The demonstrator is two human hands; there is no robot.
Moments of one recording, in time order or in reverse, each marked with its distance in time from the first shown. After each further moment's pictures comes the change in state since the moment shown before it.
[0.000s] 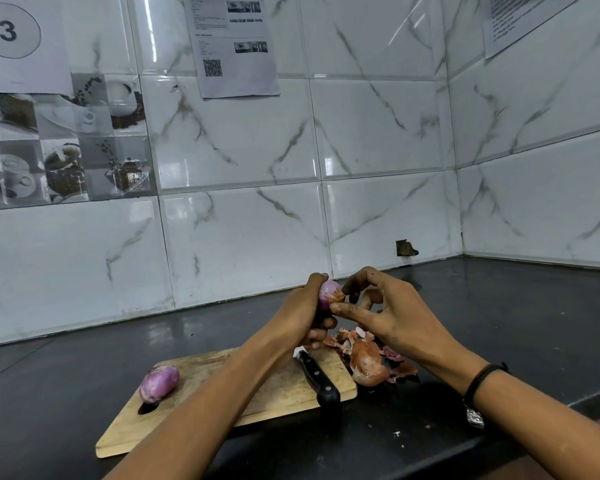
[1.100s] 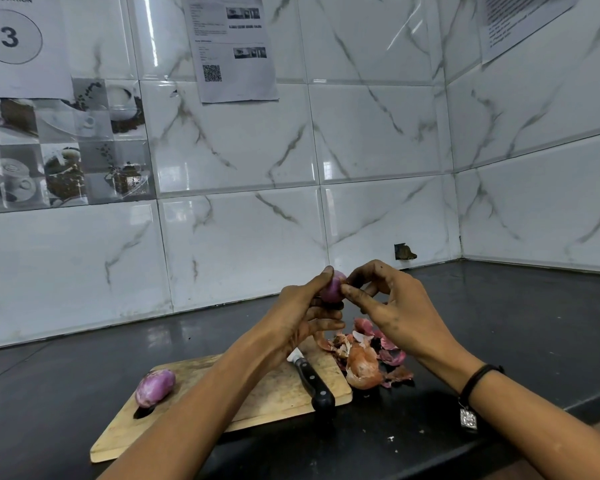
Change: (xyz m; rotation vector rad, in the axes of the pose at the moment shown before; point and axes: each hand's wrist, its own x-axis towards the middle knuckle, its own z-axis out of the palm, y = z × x) left_hand 0.011 0.000 0.000 -0.315 0.014 0.039; right_hand 0.004 0.002 -0.006 0.070 0.136 0.029
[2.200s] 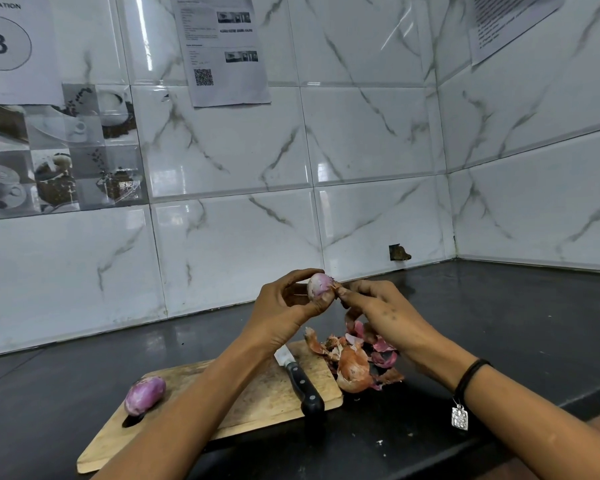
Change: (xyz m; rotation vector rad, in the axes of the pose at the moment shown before) left_hand 0.004 -0.007 -0.013 0.361 0.071 0.405; right_hand 0.003 -0.002 0.002 0.250 -0.202 0.380
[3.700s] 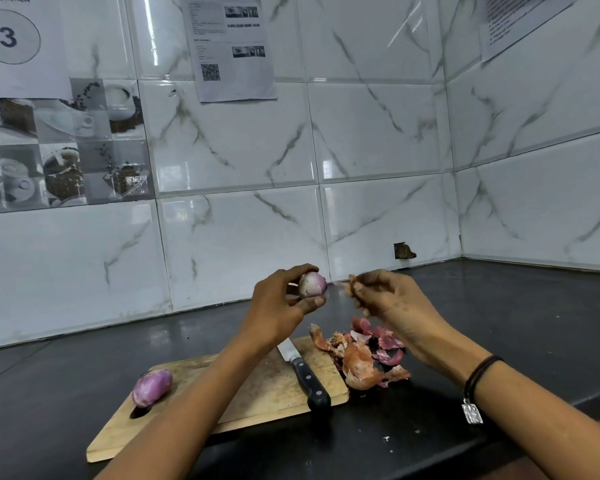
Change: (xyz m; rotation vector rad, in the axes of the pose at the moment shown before) left_hand 0.007 -0.009 -0.017 0.426 0.033 0.137; right_hand 0.004 0.002 -0.005 0.274 0.075 -0.014
